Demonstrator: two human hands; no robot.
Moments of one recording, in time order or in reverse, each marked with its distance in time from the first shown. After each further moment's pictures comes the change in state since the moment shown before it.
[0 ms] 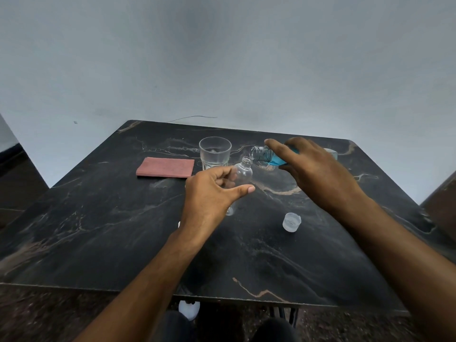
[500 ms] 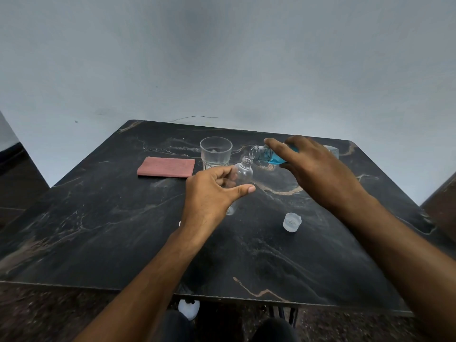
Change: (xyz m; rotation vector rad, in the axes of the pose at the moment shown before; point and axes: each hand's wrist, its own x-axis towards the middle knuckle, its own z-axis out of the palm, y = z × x) left_hand 0.001 -0.001 0.000 -0.028 0.001 -0.022; right_hand 0.003 0.000 -0.002 -0.031 -0.030 -0.015
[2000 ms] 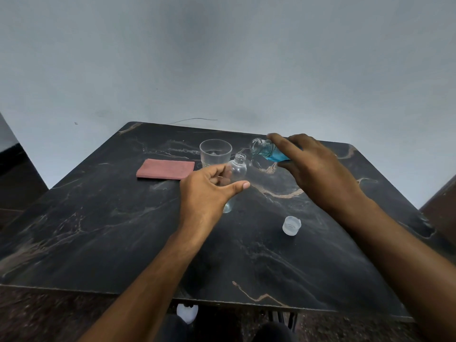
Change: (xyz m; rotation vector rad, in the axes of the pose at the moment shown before) left_hand 0.002 0.007 -0.004 -0.027 0.060 -0.032; right_hand 0.005 -0.005 -0.007 0.122 0.085 0.055
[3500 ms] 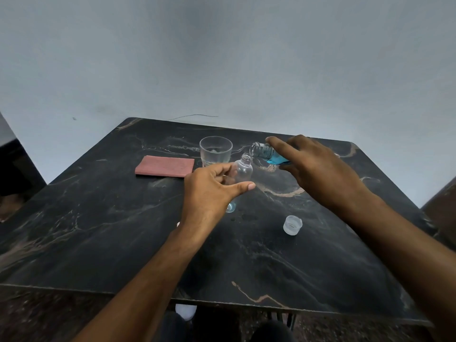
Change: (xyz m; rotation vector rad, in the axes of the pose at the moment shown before) left_hand 0.003 -0.003 0.005 0.014 -0.073 0.025; right_hand 0.003 0.003 -0.001 -0.076 -0.106 -0.071
